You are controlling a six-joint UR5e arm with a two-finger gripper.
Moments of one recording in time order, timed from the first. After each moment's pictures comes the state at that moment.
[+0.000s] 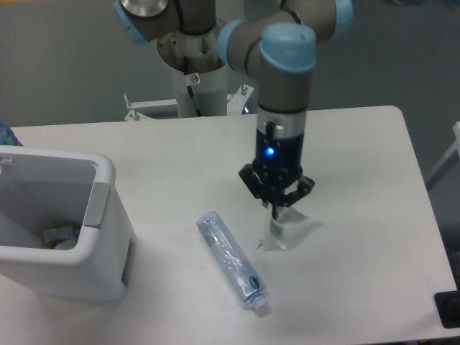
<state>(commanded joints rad) 2.46 -1.70 -1.69 -0.78 1.24 0.90</state>
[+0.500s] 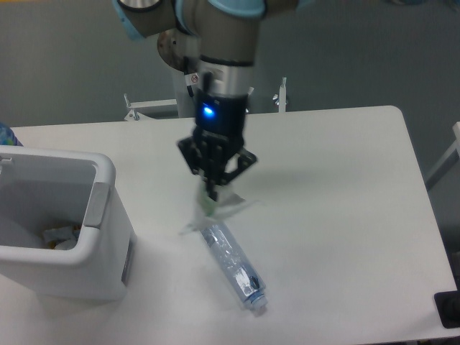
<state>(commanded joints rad) 2.29 -1.58 -1.69 -0.78 1.19 0.83</state>
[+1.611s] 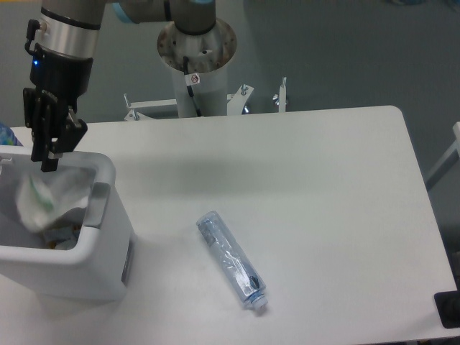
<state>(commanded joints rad) 2.04 -1.58 -1.70 -0.78 1.19 0.80</state>
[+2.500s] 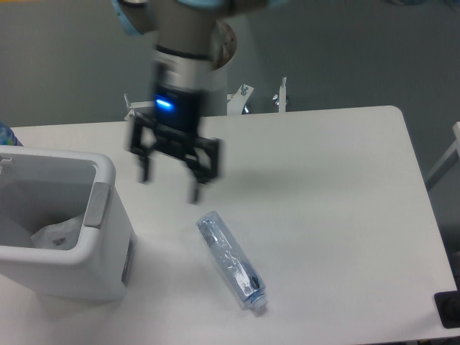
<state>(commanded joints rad) 2.53 -1.77 -1.68 -0.78 1.18 0.77</state>
